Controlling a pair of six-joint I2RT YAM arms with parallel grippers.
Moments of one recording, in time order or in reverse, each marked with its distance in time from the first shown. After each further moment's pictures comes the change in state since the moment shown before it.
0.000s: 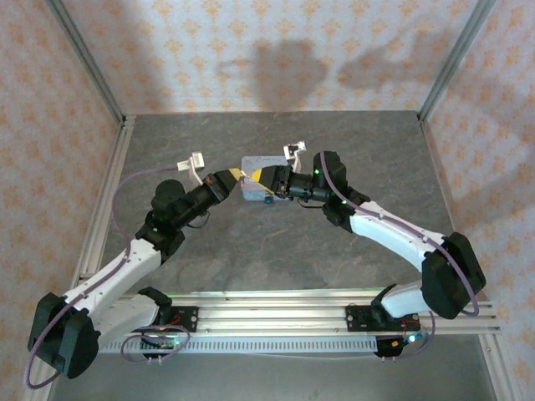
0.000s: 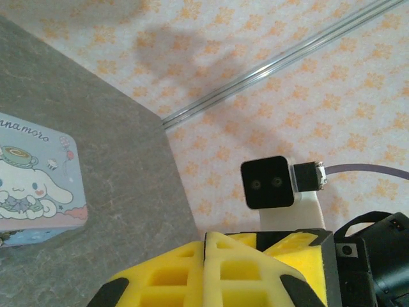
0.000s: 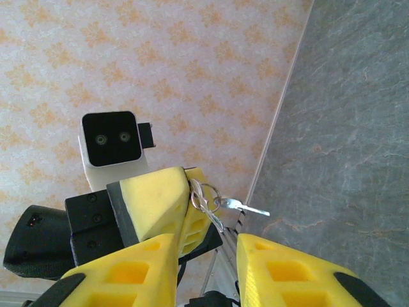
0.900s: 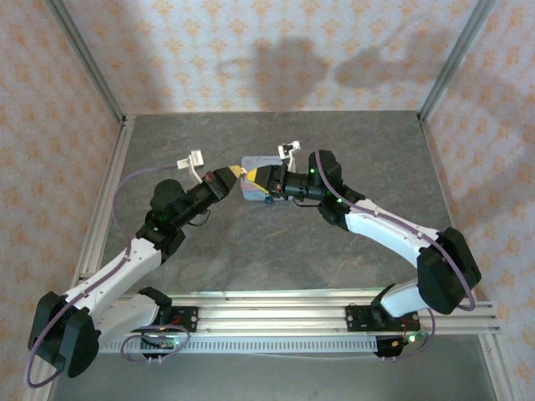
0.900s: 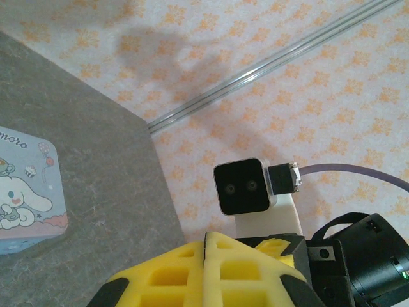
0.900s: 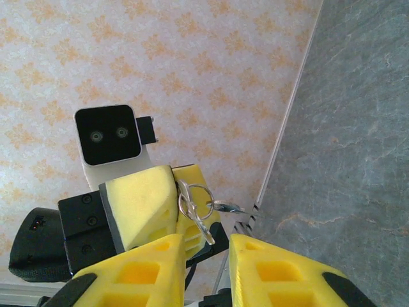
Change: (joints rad) left arm 0.000 0.007 0.004 0.046 0.010 -0.032; right arm 0.018 0.039 0.027 0.029 -0.018 0.046
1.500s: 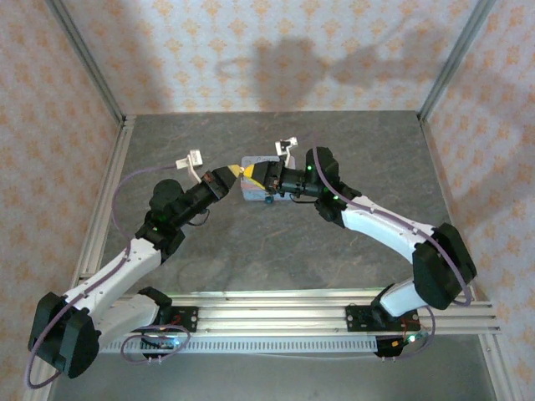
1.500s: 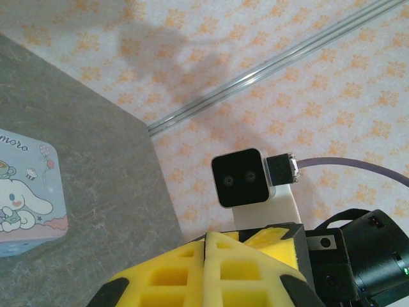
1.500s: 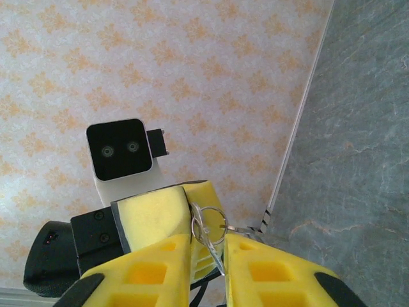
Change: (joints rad) left arm 0.005 -0.003 0.000 0.001 0.000 -0.001; right arm 0.006 0.040 0.040 0.034 -0.001 0.049
